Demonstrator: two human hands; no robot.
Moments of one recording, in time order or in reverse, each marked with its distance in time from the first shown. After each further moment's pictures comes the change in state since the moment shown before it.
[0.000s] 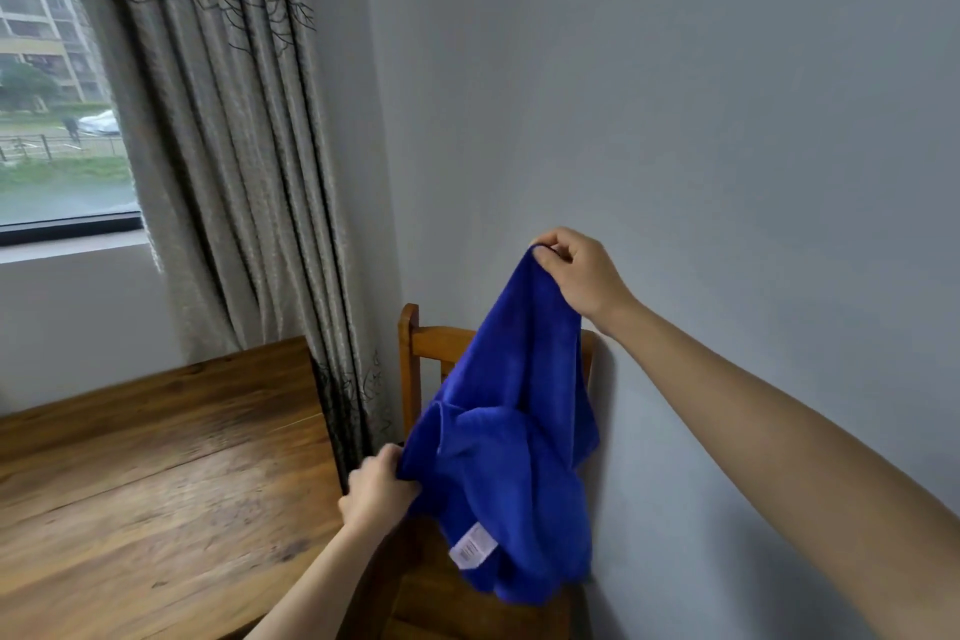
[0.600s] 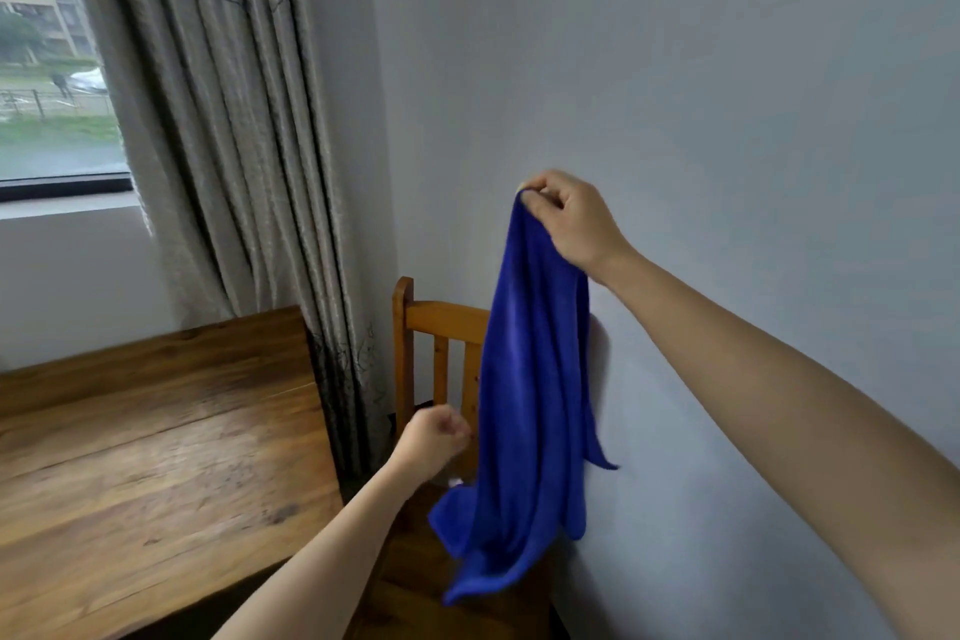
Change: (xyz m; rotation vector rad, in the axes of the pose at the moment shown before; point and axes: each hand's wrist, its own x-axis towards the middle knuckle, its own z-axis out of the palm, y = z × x) left_hand 0.001 0.048 0.027 -0.209 -0.199 0.202; right_hand 0.018 -0.020 -0.007 -0.039 0.004 -0.170
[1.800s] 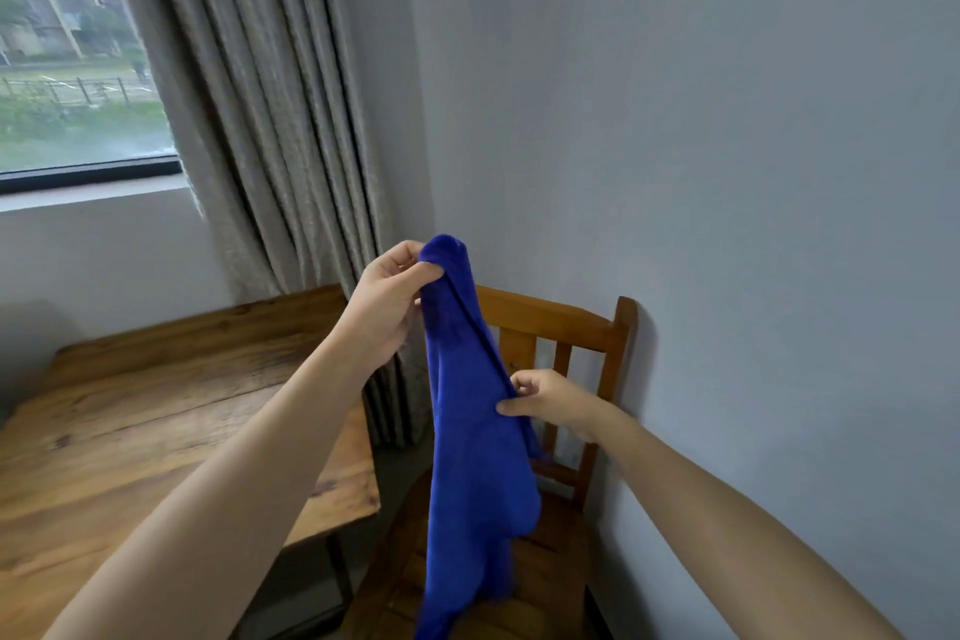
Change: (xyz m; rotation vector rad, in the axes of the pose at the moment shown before) left_hand 0.003 0.102 -0.097 -0.695 0.163 0.276; right_hand -0.101 0.124 0.100 0.290 -0.787 0.651
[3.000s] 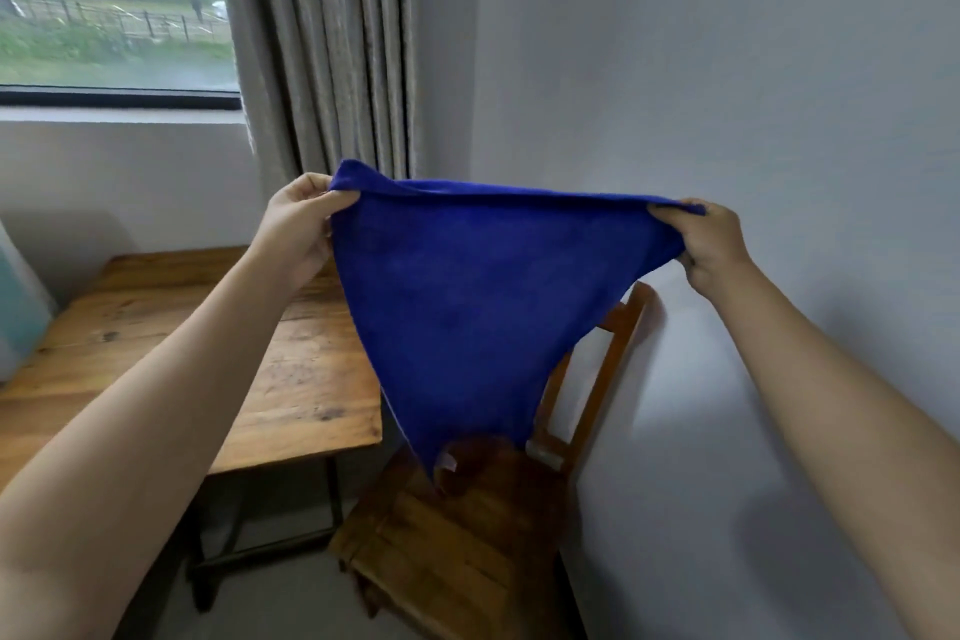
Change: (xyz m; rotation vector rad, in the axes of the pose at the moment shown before) left_hand -0.033 0.036 -0.080 -0.034 0.367 0.038; right_hand -0.056 -0.082 -0.124 0.393 0.754 -0.321
